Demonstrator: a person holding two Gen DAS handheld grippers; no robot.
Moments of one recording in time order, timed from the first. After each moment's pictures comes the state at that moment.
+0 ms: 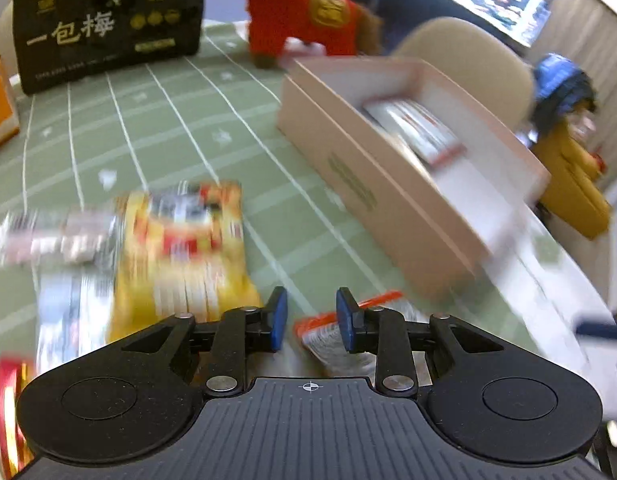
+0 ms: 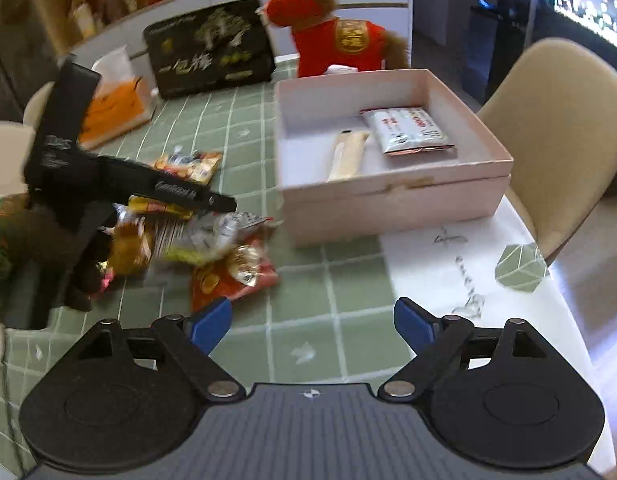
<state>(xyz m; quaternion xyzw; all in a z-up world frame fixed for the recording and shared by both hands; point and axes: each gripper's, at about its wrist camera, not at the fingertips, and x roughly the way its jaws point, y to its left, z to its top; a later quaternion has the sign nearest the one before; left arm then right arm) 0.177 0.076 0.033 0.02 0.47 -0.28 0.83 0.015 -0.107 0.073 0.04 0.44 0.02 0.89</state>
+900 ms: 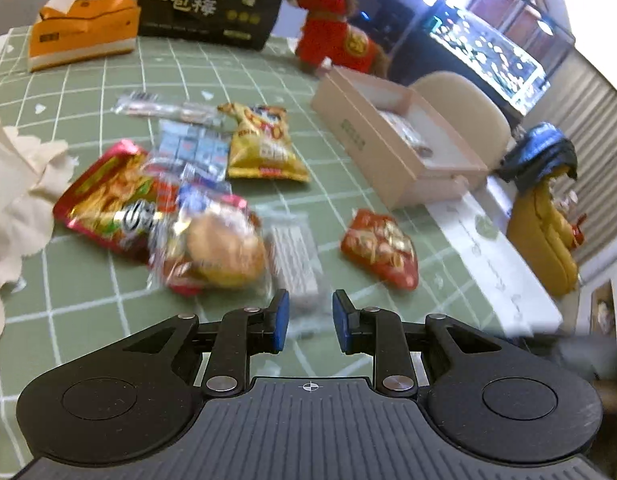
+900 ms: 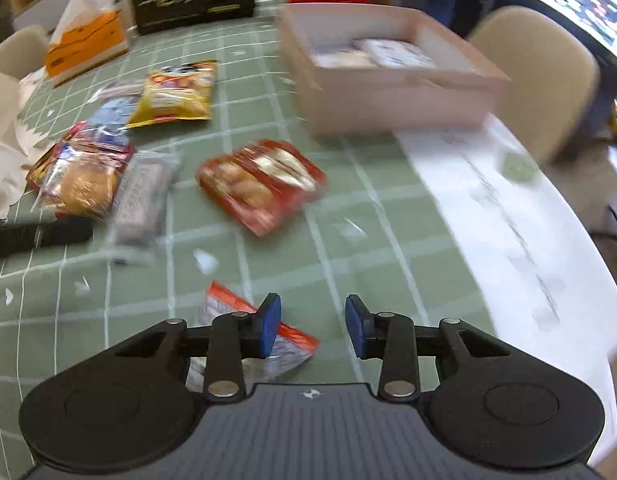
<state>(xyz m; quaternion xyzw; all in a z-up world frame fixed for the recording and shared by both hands) 0.054 0.165 0.057 -0.11 0.45 -0.25 0.85 -0.046 -0.058 0.043 0.03 0.49 -0.08 0.87</state>
